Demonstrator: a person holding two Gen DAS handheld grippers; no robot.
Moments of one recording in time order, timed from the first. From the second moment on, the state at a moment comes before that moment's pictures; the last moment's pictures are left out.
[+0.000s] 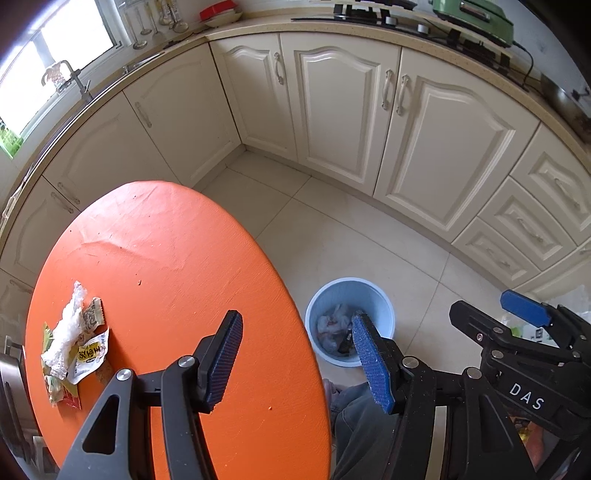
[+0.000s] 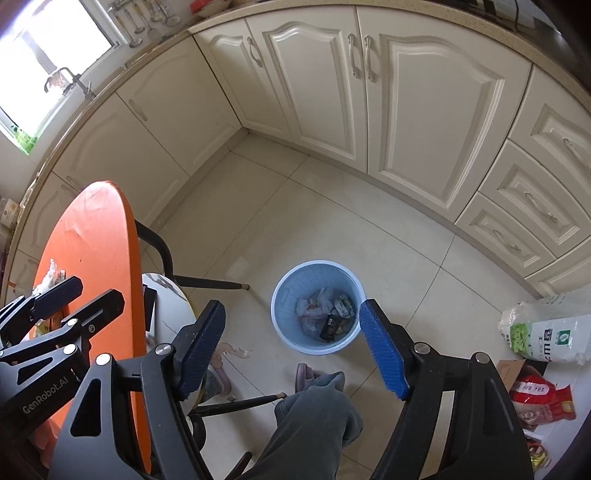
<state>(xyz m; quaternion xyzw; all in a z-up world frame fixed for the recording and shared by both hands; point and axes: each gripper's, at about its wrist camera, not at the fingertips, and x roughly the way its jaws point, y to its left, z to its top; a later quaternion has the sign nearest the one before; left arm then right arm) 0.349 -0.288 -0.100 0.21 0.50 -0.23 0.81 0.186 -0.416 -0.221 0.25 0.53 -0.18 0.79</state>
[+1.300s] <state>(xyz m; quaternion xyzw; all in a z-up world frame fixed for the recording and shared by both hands) 0.235 0.020 0.015 0.06 0.47 -0.15 0.87 0.180 -0.194 -0.127 0.11 0.52 -0.08 0.84</state>
